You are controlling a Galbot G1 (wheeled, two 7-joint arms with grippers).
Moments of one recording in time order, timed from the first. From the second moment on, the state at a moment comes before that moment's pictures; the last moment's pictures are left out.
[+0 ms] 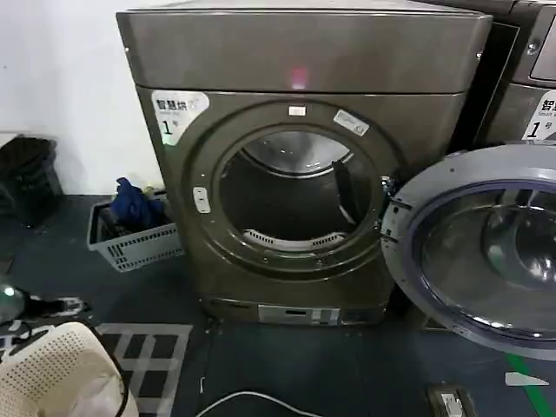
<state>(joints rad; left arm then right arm) 0.79 -0.16 -0.06 -1.51 1.49 -0.83 0.20 -1.67 1.31 2.10 1.23 0.22 0.36 0.12</state>
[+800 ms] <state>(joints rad) 0.87 -0.09 0.01 -1.44 1.37 -0.82 0.33 -1.67 1.32 2.09 1.24 0.22 0.36 0.12</state>
